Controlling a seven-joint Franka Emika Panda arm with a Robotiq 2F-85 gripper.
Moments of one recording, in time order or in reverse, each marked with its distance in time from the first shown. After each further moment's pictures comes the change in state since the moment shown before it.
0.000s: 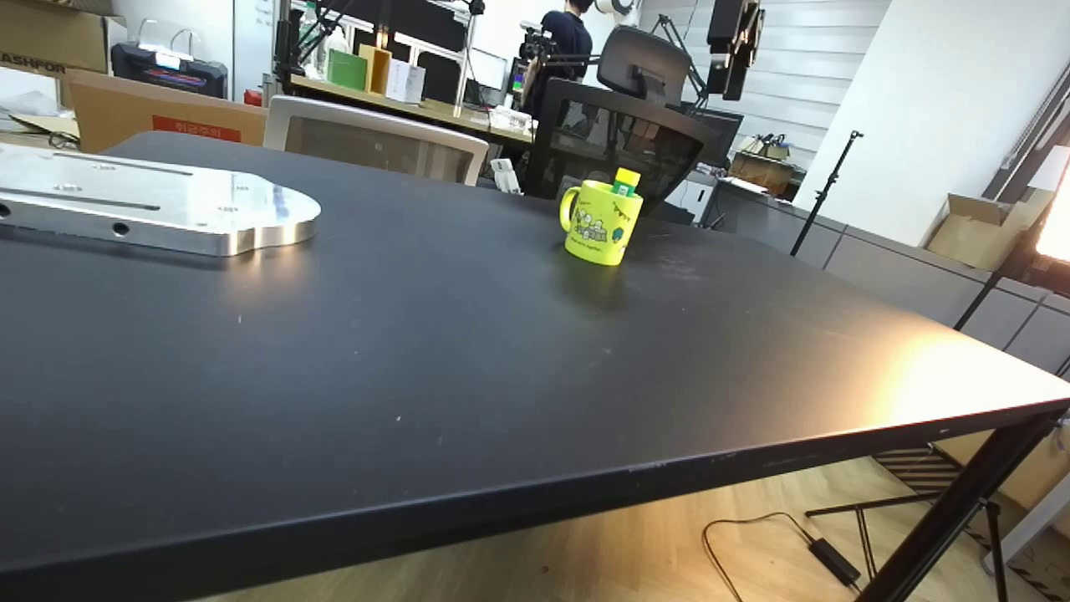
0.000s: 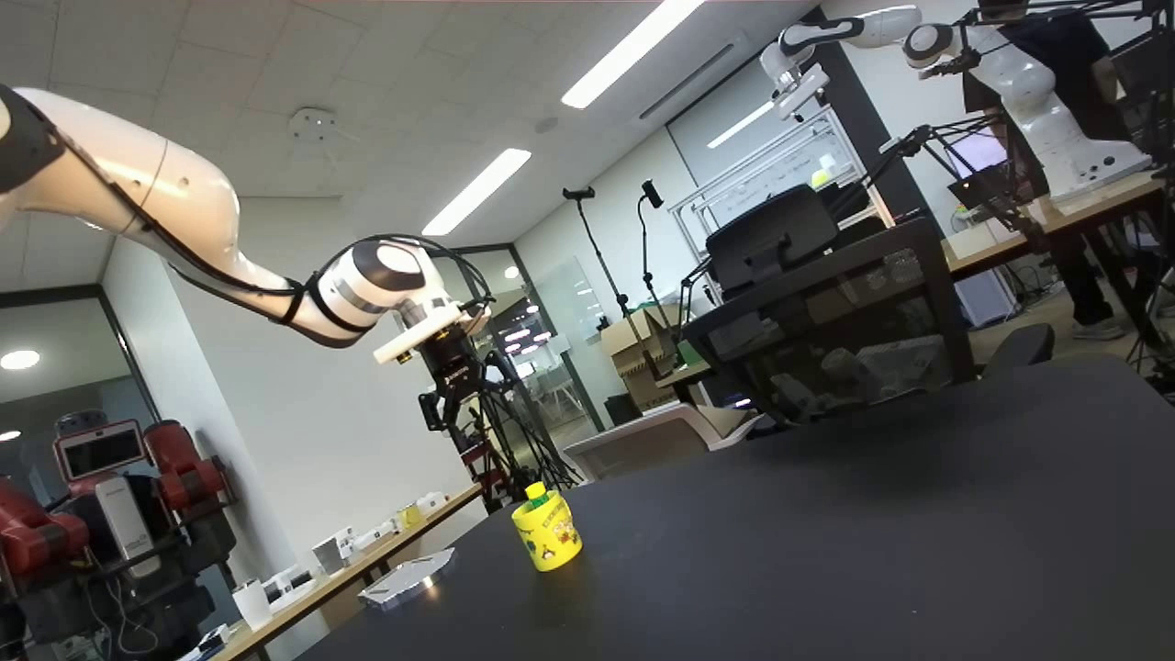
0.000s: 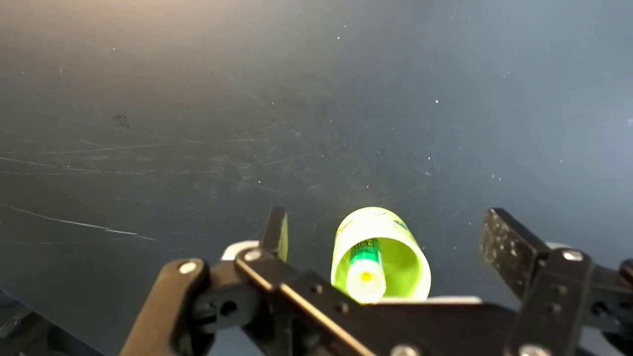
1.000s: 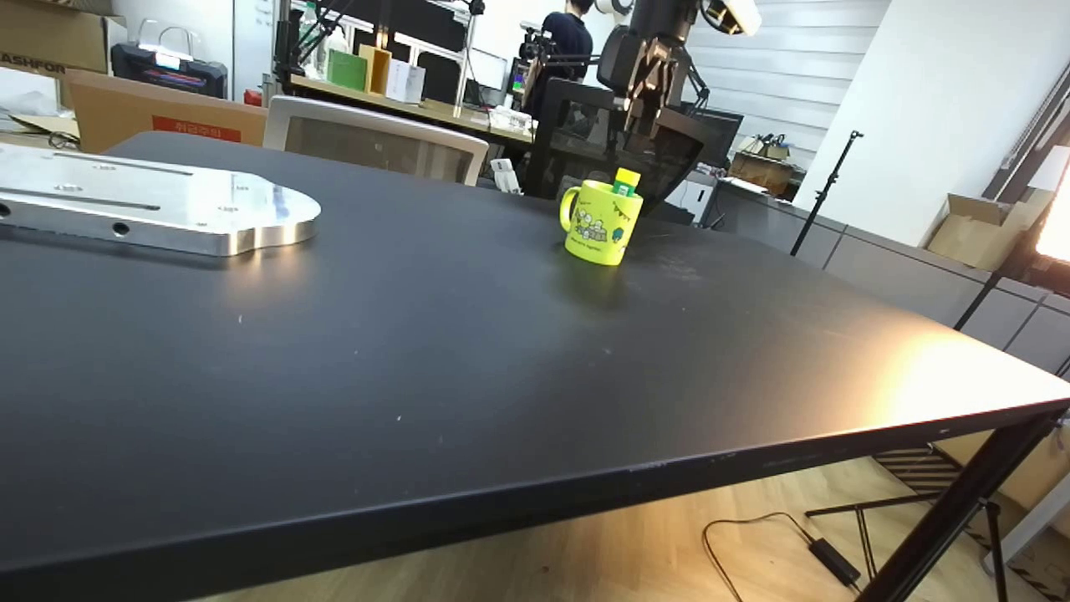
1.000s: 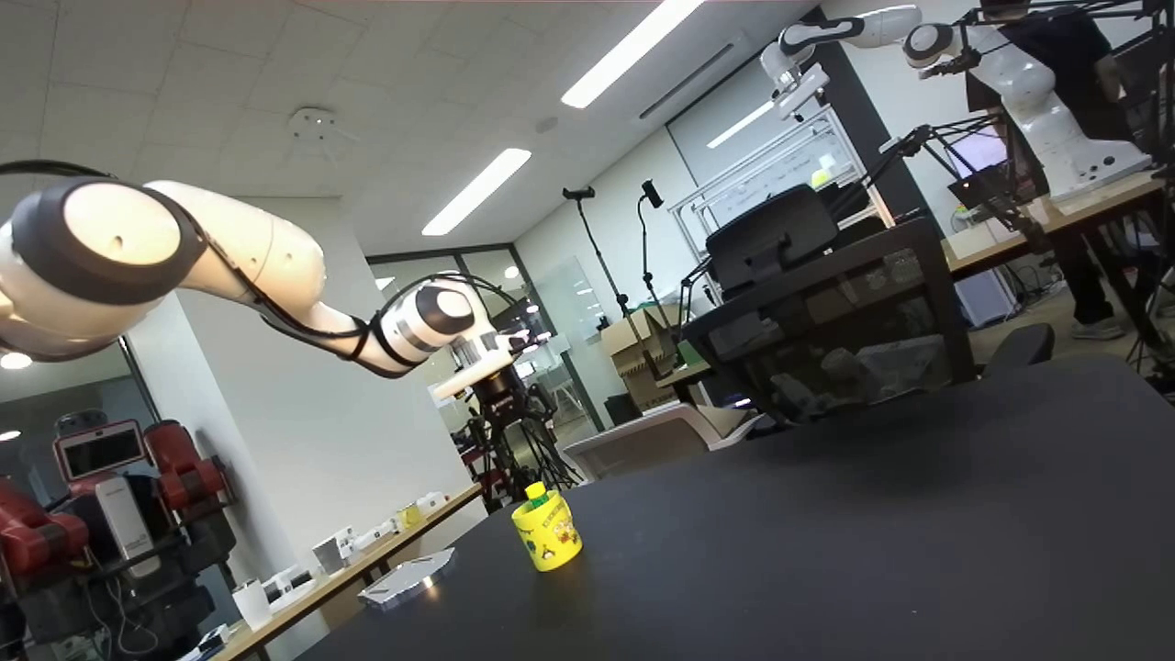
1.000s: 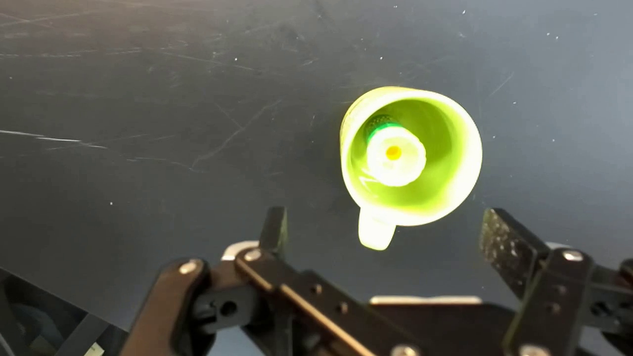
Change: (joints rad) arm 0.024 0.344 0.002 0.371 0.049 0.066 0.015
